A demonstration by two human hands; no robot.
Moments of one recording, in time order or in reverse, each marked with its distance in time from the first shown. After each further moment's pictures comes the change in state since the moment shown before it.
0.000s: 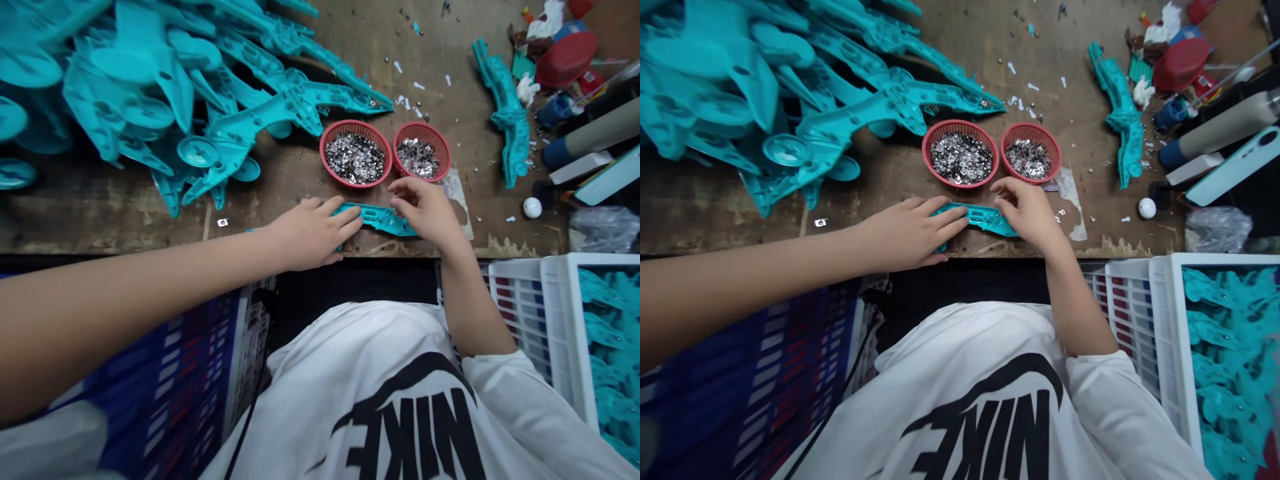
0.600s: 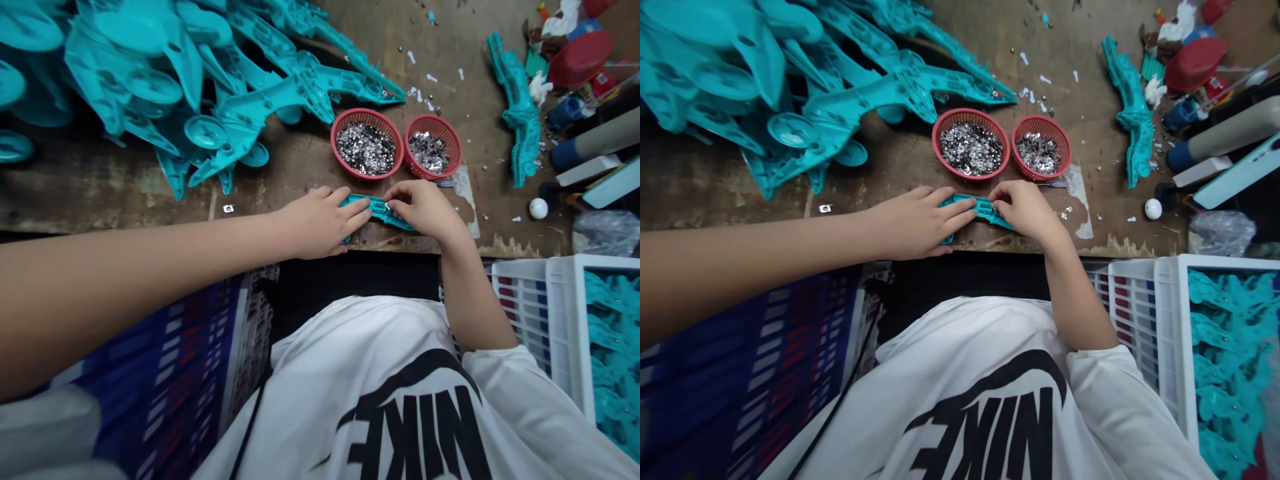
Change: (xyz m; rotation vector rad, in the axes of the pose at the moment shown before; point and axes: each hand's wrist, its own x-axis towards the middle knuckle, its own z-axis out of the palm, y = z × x) left_hand 0.003 -0.001 0.002 -0.021 -0.027 0.010; right_hand 0.012 -0.018 0.007 -0.206 -0.206 0.011
